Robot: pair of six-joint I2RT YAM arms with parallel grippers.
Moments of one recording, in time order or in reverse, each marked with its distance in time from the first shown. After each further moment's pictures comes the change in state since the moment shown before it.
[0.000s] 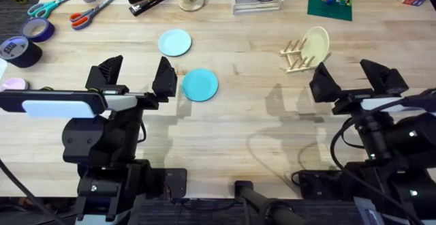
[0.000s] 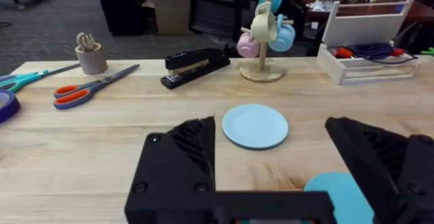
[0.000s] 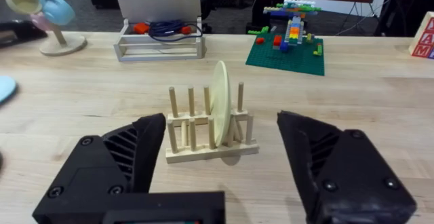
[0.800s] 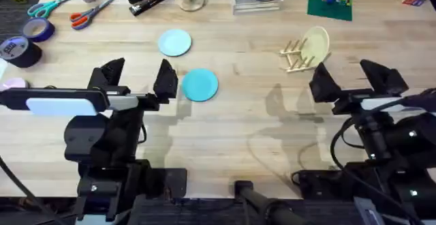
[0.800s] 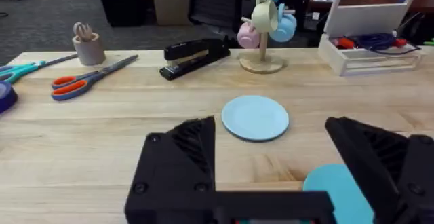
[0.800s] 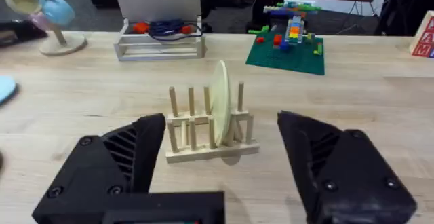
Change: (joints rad) left arm 0.000 0.000 0.000 -0.032 0.000 0.000; right arm 0.000 0.001 0.000 -0.003 0.000 0.000
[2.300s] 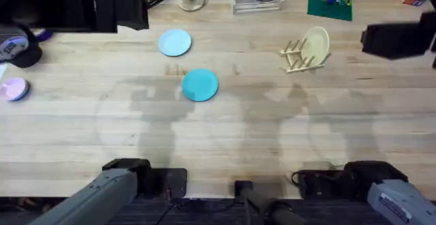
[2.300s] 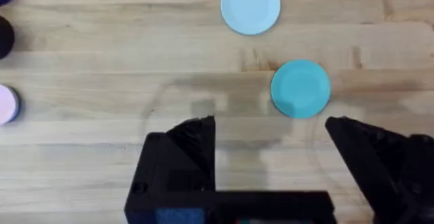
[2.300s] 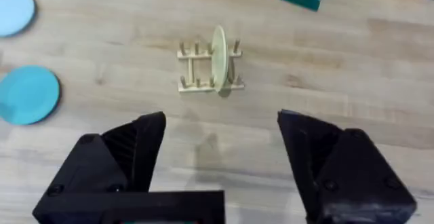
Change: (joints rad) left arm 0.000 1.141 1.598 -1.380 0.000 0.000; right arm 0.000 0.849 1.243 -1.029 0.000 -0.109
